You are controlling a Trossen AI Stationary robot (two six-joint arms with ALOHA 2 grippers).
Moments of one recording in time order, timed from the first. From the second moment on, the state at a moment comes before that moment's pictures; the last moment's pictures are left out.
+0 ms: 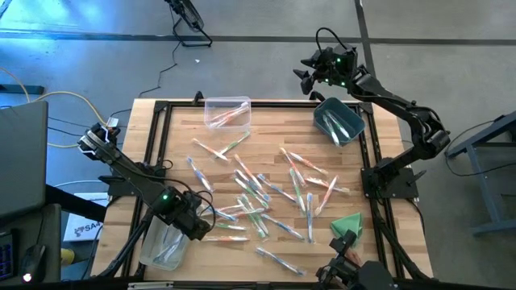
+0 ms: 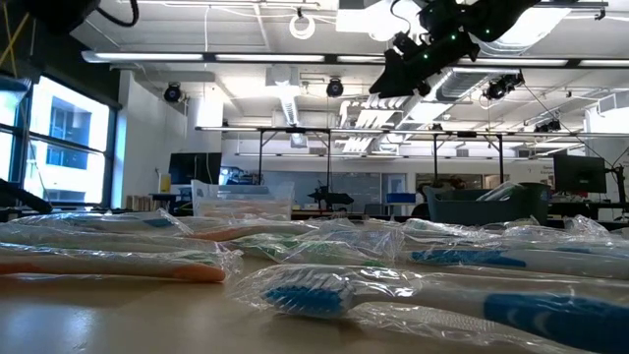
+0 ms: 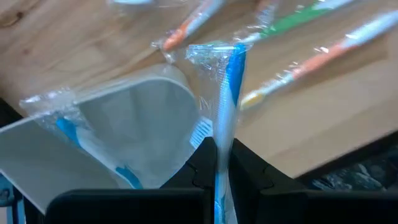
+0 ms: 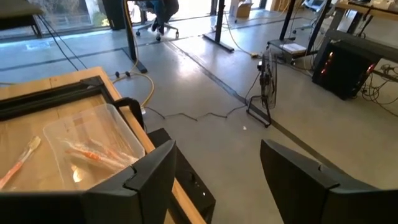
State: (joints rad) left arm -0.66 1.42 1.13 -1.06 0.07 -1.72; right arm -0.89 1.48 1.23 -0.04 -0.24 -0.13
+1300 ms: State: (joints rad) left arm -0.66 1.42 1.07 -1.05 0.17 -1.73; right arm -0.89 1.48 1.23 -0.06 -0.24 -0.16
